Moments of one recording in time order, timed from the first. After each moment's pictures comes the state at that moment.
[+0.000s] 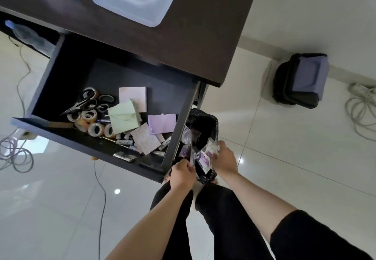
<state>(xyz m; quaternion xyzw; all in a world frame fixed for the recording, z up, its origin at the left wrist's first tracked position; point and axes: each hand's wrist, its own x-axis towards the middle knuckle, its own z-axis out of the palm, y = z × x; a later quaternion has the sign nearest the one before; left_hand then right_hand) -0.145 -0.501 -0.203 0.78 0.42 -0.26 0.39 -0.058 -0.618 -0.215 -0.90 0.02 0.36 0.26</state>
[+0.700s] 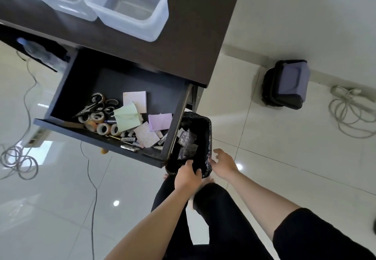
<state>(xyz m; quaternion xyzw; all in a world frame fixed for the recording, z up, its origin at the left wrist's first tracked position) -0.157 -0.529 -0.158 0.79 0.35 -0.32 0.39 -0.074 -0.645 -0.162 -0.86 0.03 0.45 0.24</state>
